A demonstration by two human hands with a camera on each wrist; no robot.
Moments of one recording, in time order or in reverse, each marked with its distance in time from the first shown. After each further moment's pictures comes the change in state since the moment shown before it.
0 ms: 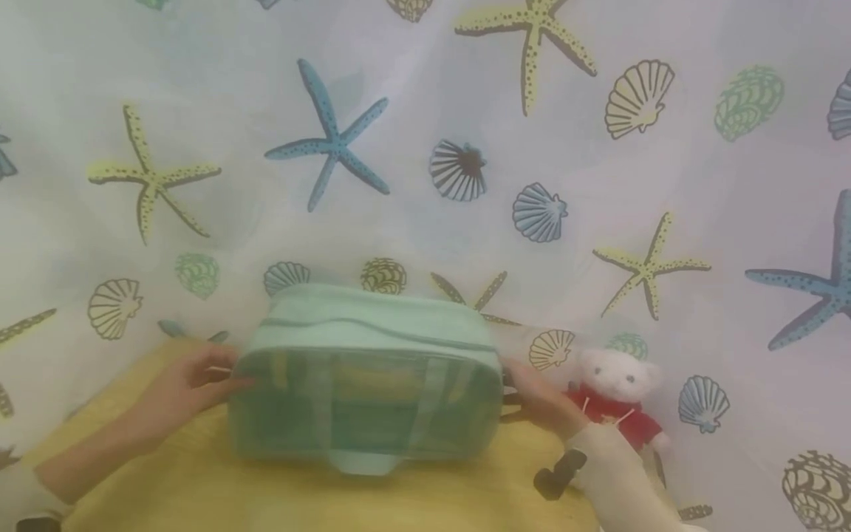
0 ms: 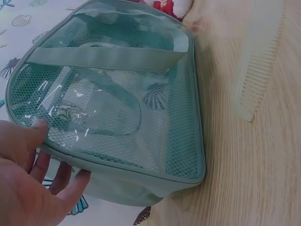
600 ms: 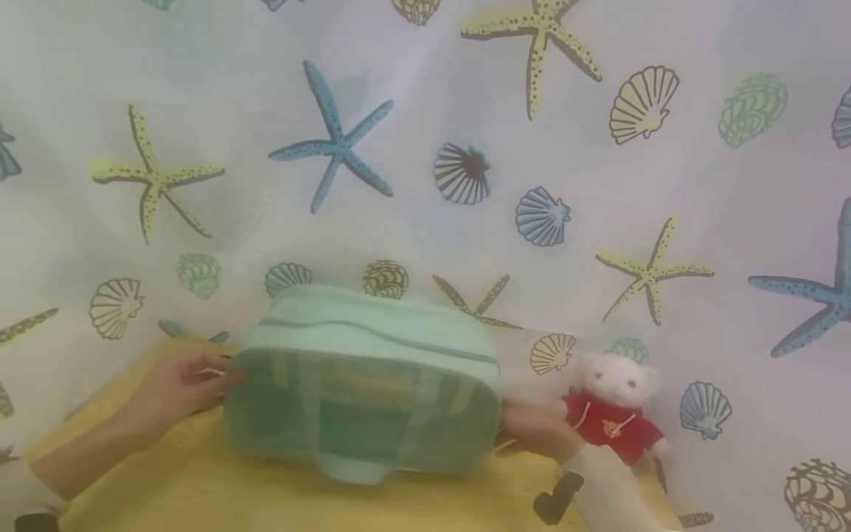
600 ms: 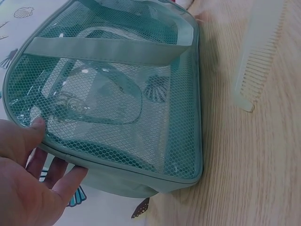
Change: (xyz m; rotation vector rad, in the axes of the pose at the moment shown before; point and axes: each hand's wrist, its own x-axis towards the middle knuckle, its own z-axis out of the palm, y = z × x) left_hand 0.003 0.000 -0.010 -0.166 -0.031 -0.074; right_hand 0.001 0.035 0.004 -0.187 -0.217 -0.013
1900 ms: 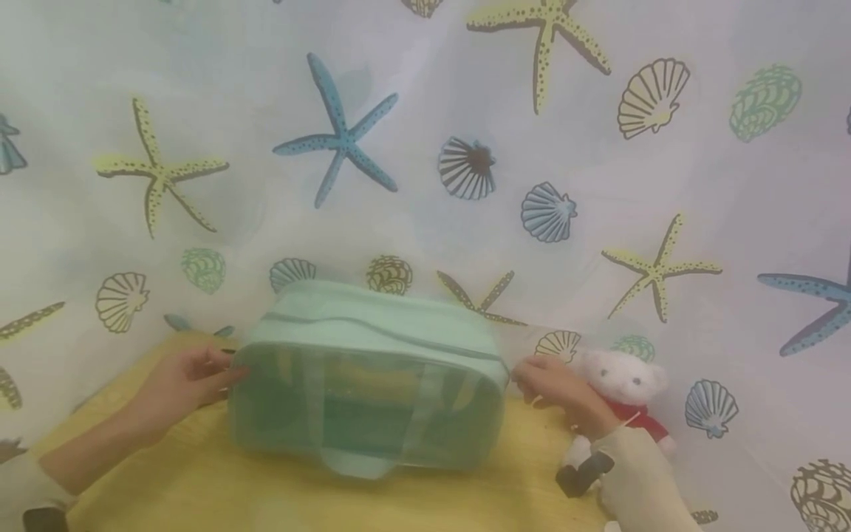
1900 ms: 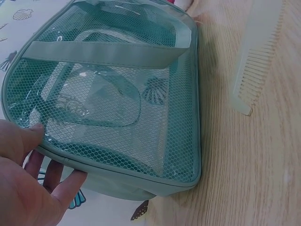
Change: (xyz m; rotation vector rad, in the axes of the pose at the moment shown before) left_hand -0.003 -0.004 0.003 0.062 0.043 0.009; right_hand -0.026 -0.053 -0.031 -0.263 0.298 -0.052
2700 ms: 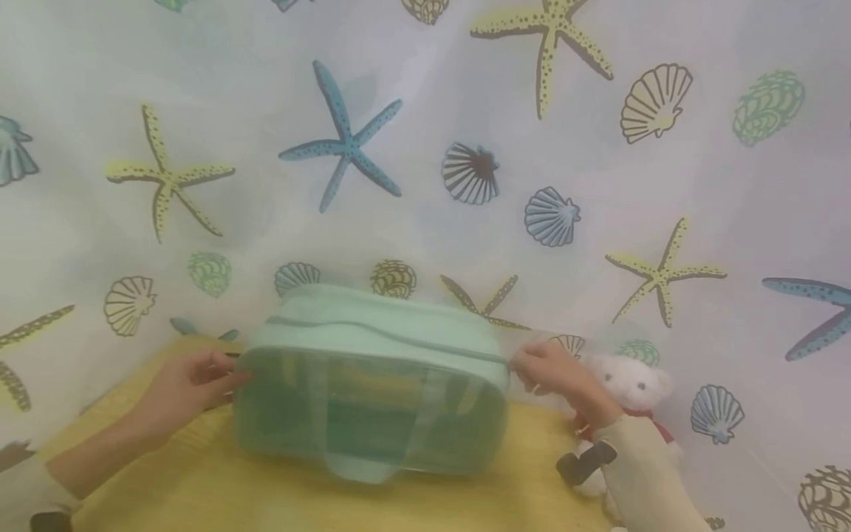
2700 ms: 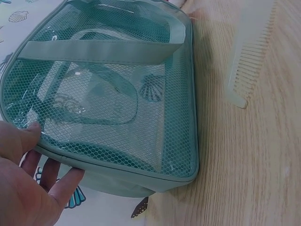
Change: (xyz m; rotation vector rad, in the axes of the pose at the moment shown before) left_hand -0.003 0.001 -0.001 0.007 0.033 0.029; right_hand -0.001 -0.030 -0.010 -0.118 -0.009 -0.109
